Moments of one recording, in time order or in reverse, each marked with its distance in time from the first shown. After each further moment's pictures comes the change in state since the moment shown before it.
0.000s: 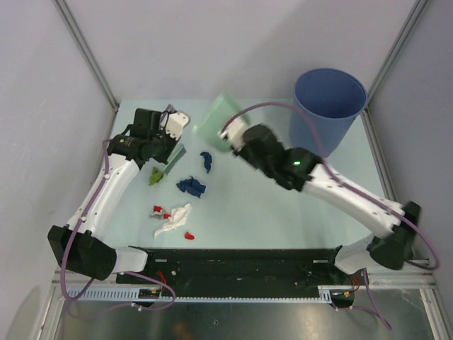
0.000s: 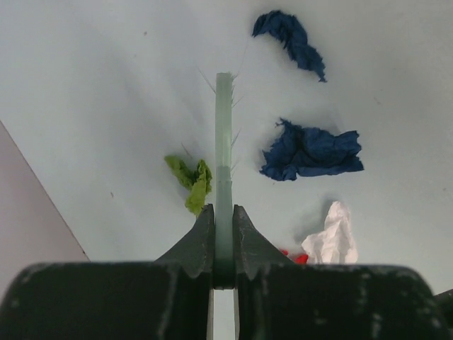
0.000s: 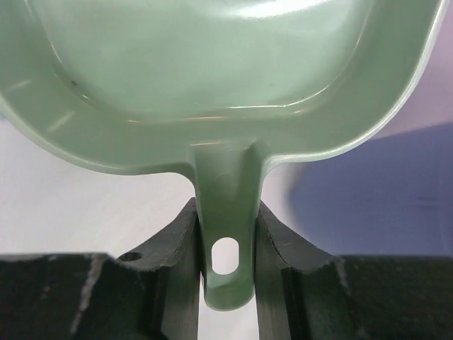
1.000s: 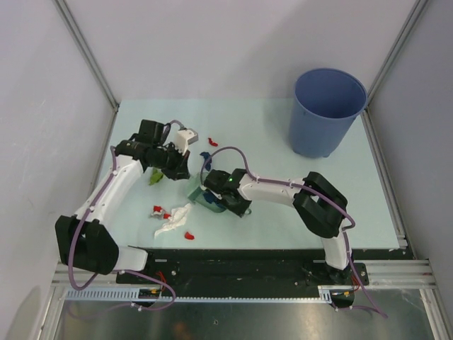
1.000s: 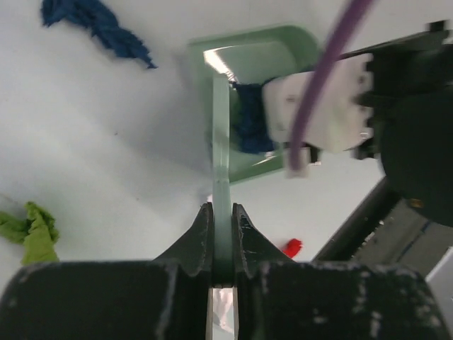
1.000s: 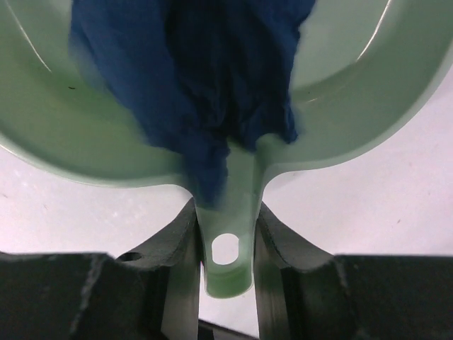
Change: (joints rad) left arm 0.063 0.042 -0.169 -0.014 0.459 0.008; right arm 0.122 0.610 -0.059 -0.361 -0.307 0.396
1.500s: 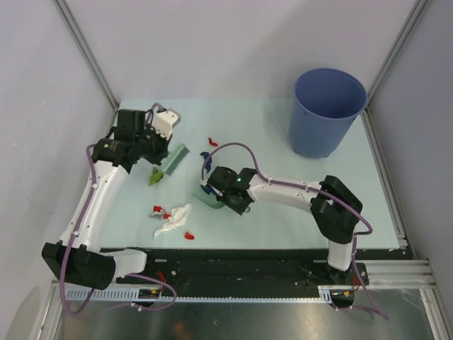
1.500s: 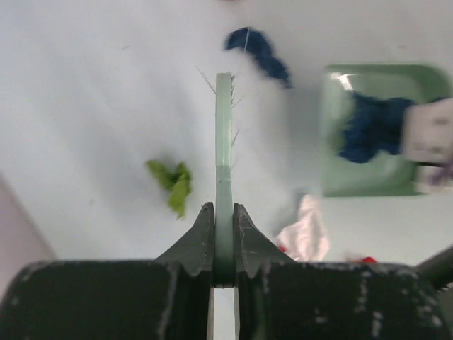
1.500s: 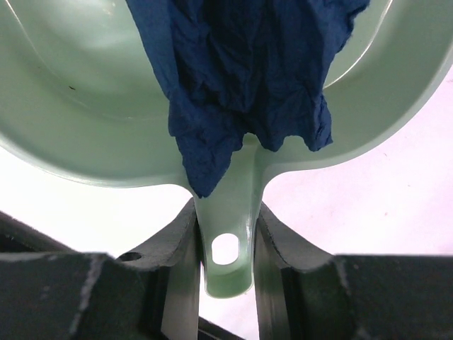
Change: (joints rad) left arm 0.023 -0.121 0.163 -0.040 -0.239 -0.008; right arm 0.007 -0.113 -0.056 0.100 -0.005 0.008
